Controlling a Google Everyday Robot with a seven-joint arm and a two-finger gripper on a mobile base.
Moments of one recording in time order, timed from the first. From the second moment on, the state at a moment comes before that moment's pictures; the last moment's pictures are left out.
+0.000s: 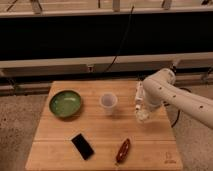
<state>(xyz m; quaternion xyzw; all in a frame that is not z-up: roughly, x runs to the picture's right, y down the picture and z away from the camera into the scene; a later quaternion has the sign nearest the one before) 0.237 0.124 0.768 -0.30 -0.02 -0.18 0.94</state>
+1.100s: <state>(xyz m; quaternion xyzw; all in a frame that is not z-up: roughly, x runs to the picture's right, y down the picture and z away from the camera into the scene) 0.176 0.049 0.782 -0.27 0.00 -0.24 0.93</state>
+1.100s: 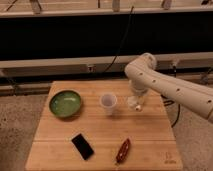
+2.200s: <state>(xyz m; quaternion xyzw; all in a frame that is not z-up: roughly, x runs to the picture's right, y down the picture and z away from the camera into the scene) 0.107 0.024 0.796 -0.26 -0.01 -0.31 0.92</state>
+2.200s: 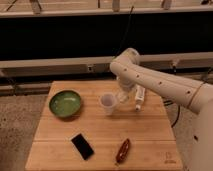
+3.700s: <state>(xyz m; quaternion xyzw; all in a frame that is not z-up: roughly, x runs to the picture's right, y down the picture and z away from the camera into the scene) 0.079 0.025 0.799 -0.26 -0.04 -0.37 0.89</state>
